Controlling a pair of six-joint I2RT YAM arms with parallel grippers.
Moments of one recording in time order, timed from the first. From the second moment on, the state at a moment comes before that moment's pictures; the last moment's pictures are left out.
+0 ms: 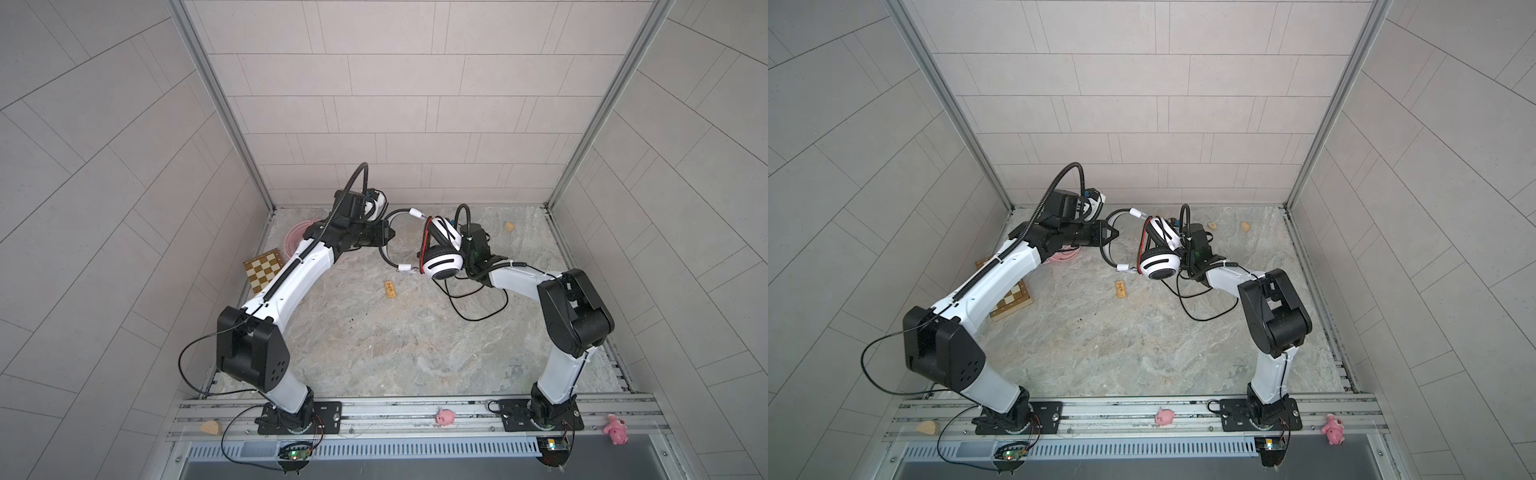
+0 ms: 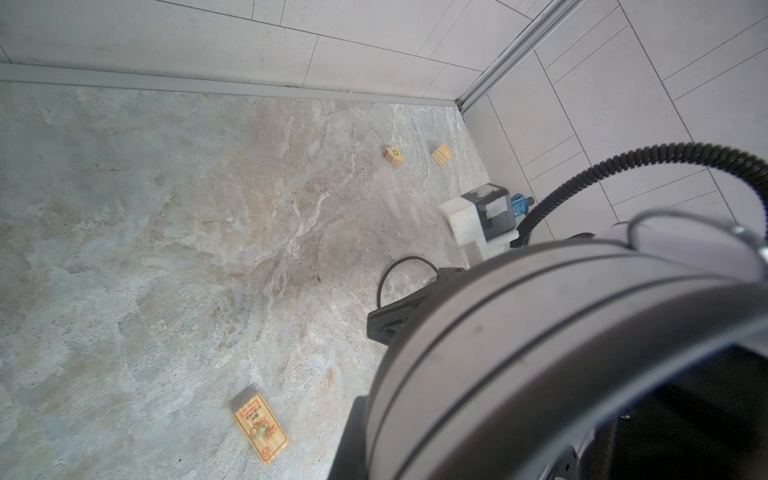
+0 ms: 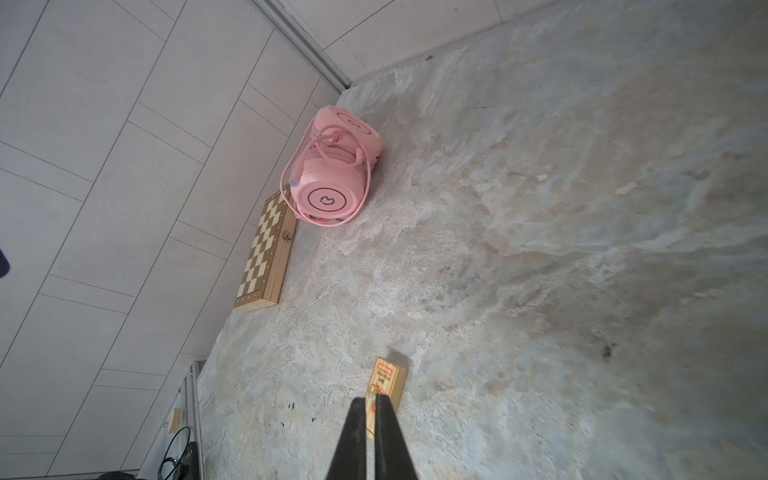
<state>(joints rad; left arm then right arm) -0.36 1.59 1.47 -0.54 0.45 -0.36 0.36 1.82 1.08 0.26 -0.64 0.52</state>
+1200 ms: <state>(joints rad) -0.30 1.56 1.65 -0.63 0.21 -0.53 0.44 1.88 0.86 0.53 -0.60 0.60</state>
